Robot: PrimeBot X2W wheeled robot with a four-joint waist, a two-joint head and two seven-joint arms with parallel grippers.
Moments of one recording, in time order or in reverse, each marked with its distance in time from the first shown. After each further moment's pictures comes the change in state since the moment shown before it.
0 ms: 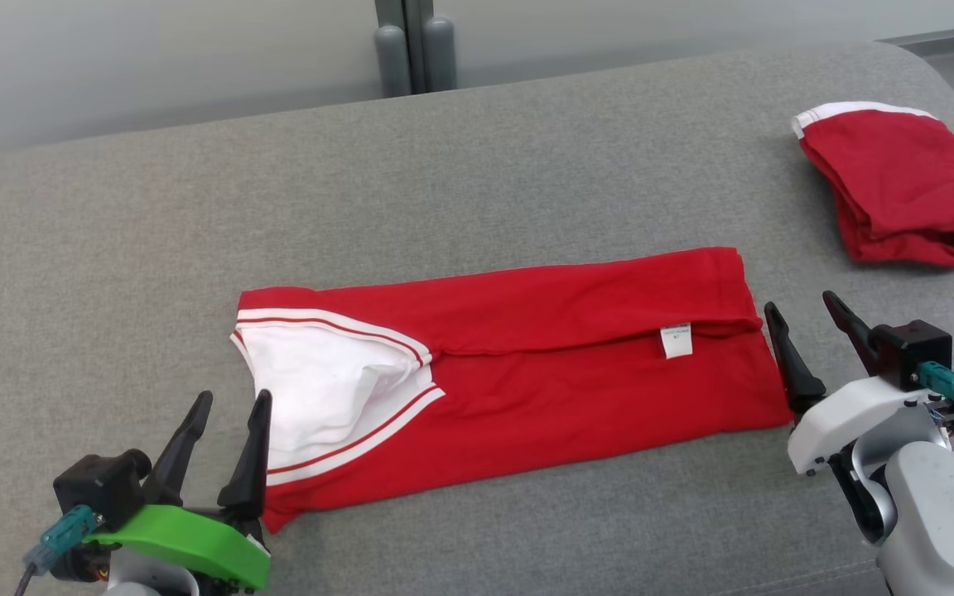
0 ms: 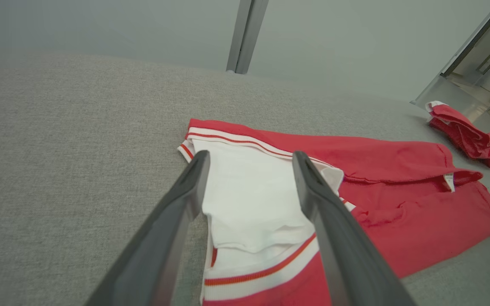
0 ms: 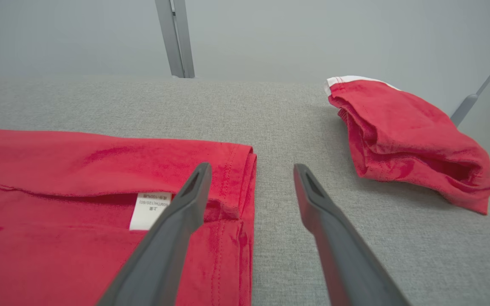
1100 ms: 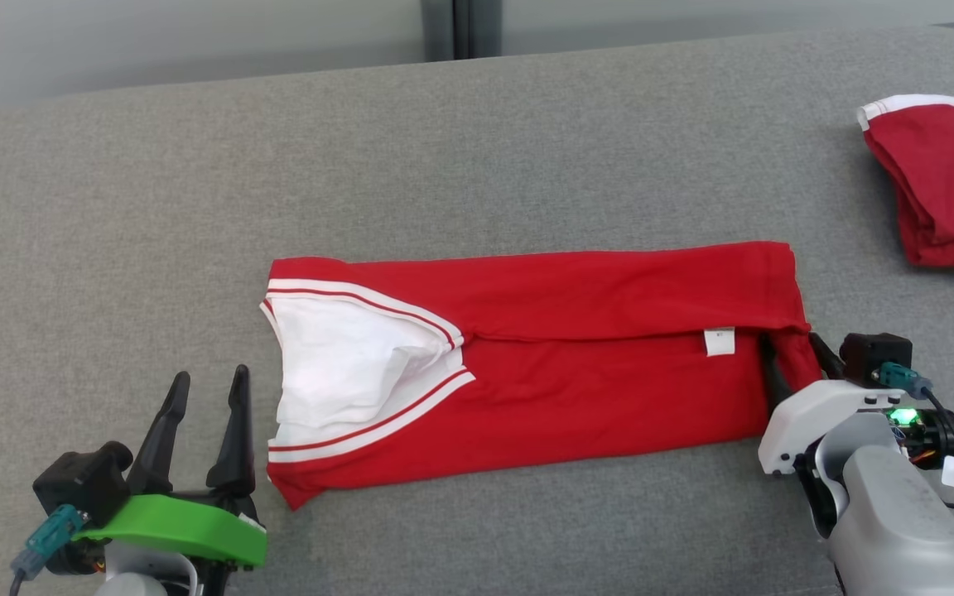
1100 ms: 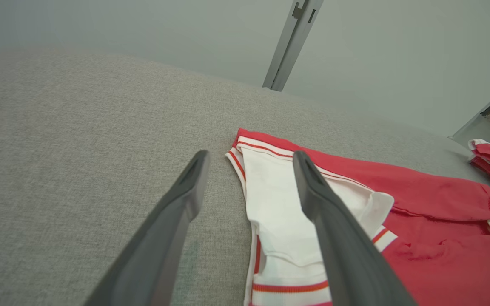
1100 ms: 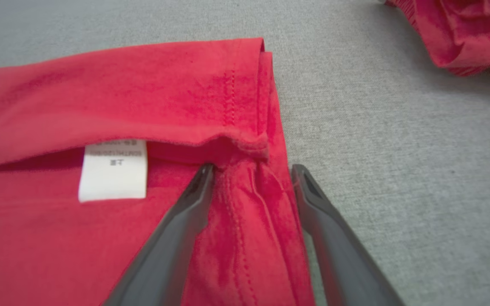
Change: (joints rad) left arm 0.020 -0.132 0.176 0.014 0.109 -0.043 -0.004; right arm -0.164 0.171 -0.266 0.415 -0.202 0.000 -0.023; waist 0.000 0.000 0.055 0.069
